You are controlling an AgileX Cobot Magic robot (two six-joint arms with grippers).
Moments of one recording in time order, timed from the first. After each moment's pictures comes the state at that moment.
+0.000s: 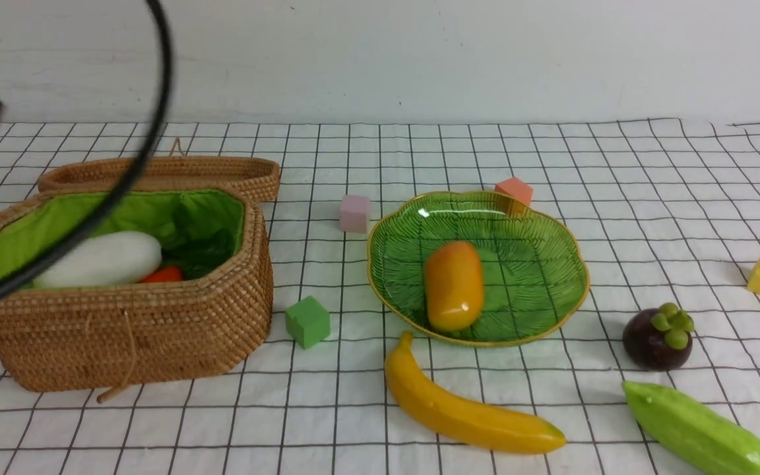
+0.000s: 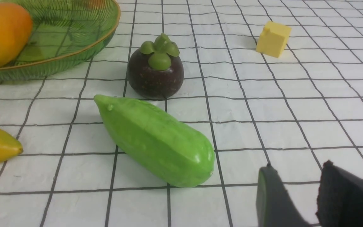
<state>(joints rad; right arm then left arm) -0.06 -0.01 0.01 -0.01 0.39 -0.05 -0.08 0.94 -1.36 -0.09 1.08 0.15</state>
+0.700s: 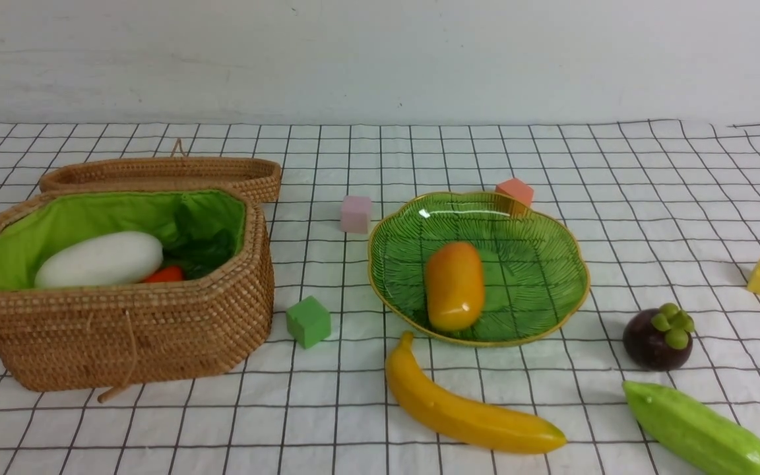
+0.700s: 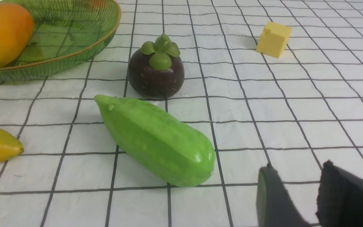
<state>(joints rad) -0.06 -0.01 0.01 -0.01 0.39 -0.05 -0.12 -0.02 -0.44 -0.10 0.69 -0.29</state>
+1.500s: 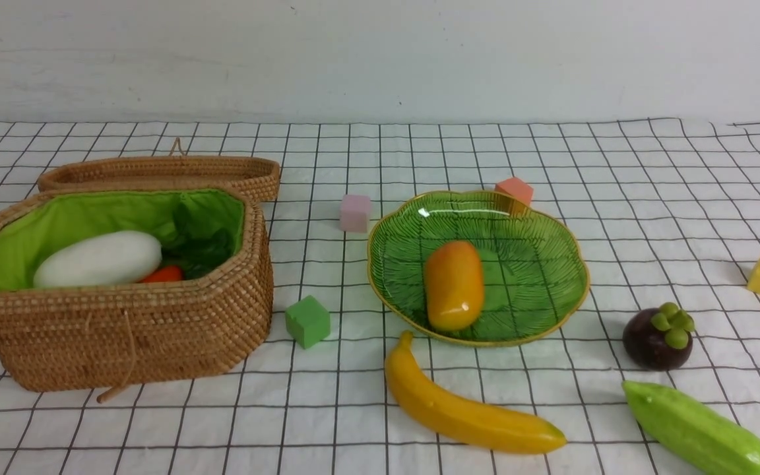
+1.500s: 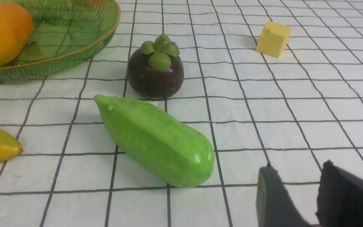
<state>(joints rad) -0.06 -0.01 0.01 -0.01 0.39 -0.05 -0.12 -0.02 -0.18 0.05 0.54 -0.29</state>
